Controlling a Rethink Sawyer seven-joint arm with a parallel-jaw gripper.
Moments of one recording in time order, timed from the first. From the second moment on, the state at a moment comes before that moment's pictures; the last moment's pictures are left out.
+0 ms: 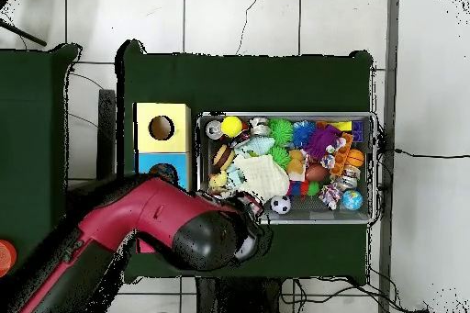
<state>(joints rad) 0.67 0.01 -1.15 1.31 -1.96 -1.05 3.50</state>
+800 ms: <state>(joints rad) 0.64 0.09 -1.26 1.05 -1.96 -1.28 3.91</state>
